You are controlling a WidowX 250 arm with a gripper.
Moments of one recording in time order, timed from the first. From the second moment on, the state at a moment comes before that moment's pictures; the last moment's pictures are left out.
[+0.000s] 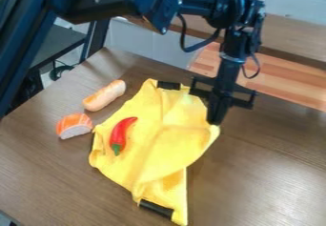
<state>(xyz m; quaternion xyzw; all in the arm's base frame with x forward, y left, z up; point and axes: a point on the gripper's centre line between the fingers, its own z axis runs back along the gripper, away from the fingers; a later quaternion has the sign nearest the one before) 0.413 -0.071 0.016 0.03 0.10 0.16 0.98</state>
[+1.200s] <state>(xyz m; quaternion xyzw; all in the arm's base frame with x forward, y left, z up) 0.469 -0.130 0.030 -0.11 0.01 0.20 0.97</state>
